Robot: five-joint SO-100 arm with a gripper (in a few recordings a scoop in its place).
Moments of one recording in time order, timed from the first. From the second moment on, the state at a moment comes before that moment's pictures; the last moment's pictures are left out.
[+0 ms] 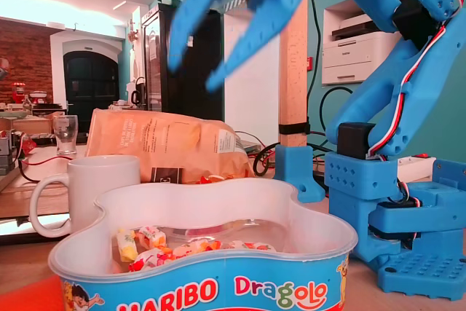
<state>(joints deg) -7.2 130.5 96.7 93.2 15.2</state>
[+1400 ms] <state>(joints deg) 1.7 129.9 136.2 60.6 -15.8</state>
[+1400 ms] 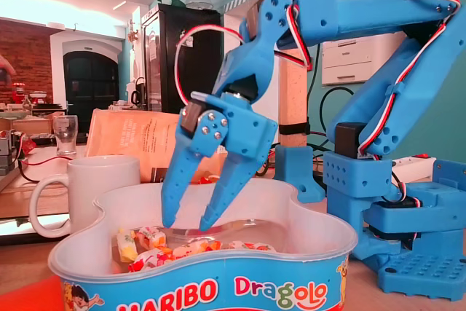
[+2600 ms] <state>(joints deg) -4.2 129.6 141.6 60.6 -15.8</state>
